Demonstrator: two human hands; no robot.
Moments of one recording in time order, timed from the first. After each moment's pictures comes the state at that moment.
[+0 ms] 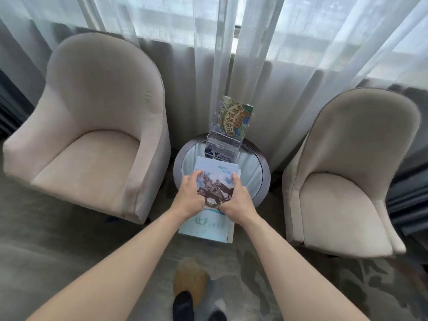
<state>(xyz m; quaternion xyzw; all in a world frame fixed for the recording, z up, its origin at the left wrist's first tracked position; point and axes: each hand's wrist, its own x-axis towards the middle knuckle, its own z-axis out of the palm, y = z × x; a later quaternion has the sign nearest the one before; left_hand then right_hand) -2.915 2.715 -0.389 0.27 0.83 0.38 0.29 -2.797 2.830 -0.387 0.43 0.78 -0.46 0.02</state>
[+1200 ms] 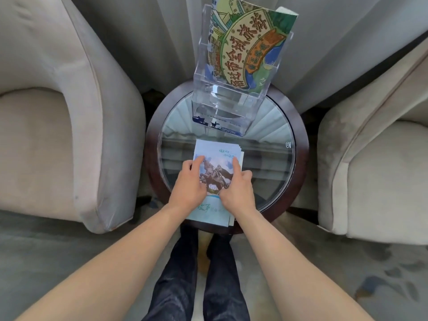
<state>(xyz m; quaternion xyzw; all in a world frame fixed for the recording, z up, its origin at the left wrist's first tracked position) -3.047 2.859 -0.640 0.32 0.86 0.18 0.36 -2.933 2.952 -0.631 0.53 0.72 -0.43 0.15</state>
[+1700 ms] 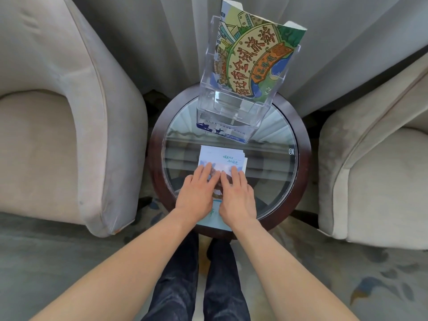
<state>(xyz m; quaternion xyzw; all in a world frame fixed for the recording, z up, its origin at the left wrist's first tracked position) -3.047 2.861 -0.645 0.54 0.80 -0.04 0.25 -2.938 2.941 -0.634 0.37 0.87 -0.22 0.22</state>
